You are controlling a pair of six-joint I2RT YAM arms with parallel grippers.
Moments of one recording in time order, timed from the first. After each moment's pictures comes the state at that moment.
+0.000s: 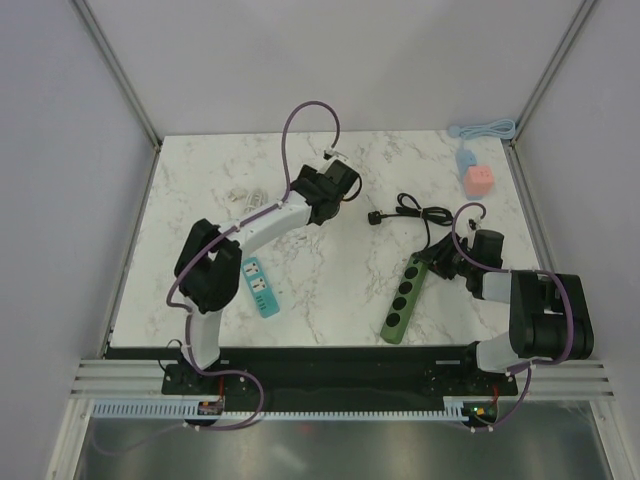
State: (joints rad) left arm -0.74 1.95 1.62 -0.62 -0.70 -0.14; right arm -0.12 1.47 0.37 0.40 -0.54 0.71
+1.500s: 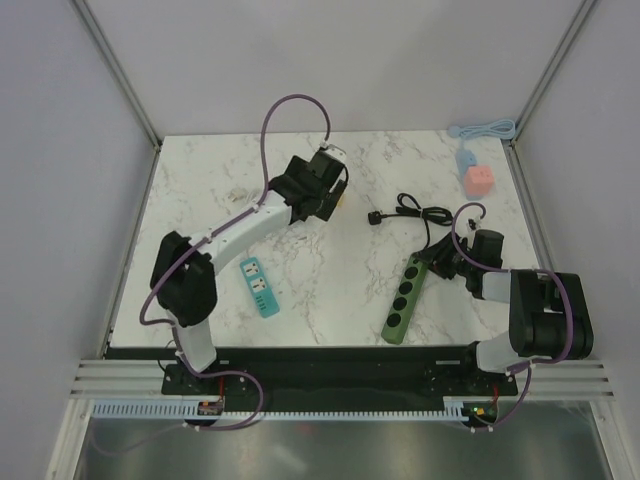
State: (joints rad) left arm -0.71 1.85 1.60 -0.62 -0.58 -0.01; right arm -0.12 1.48 0.37 0.42 -0.55 0.71
